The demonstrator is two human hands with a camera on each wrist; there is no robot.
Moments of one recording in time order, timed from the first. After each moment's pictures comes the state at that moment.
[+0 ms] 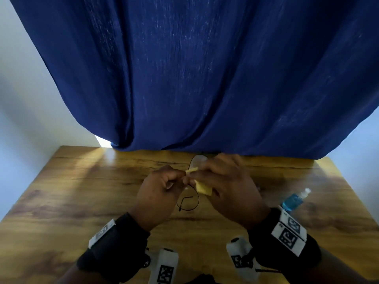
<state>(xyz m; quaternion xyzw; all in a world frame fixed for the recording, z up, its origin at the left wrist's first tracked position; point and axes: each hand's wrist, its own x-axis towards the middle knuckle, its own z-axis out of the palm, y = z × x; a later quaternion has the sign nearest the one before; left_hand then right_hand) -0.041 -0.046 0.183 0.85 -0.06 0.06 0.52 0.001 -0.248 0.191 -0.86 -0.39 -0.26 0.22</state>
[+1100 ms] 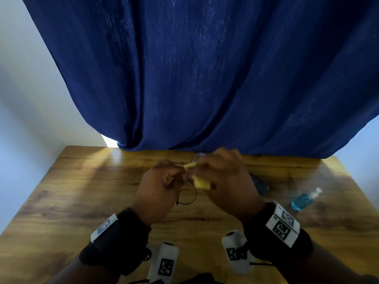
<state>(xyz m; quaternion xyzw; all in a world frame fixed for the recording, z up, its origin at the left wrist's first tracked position) -0.037 -0.008 0.185 0.87 -0.08 0.10 0.47 0.008 -0.206 0.188 -0.86 -0.38 -0.27 0.20</state>
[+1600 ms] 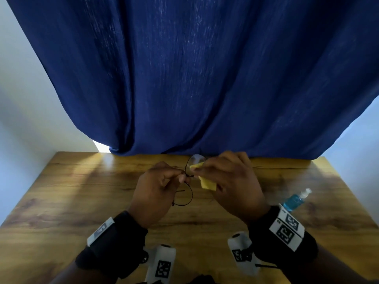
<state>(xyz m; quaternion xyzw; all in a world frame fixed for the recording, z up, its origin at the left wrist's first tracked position) -0.029 -0.019 0.186 0.87 -0.09 0.11 0.47 0.014 -0.237 0.182 -0.86 -0.35 -0.31 0.19</state>
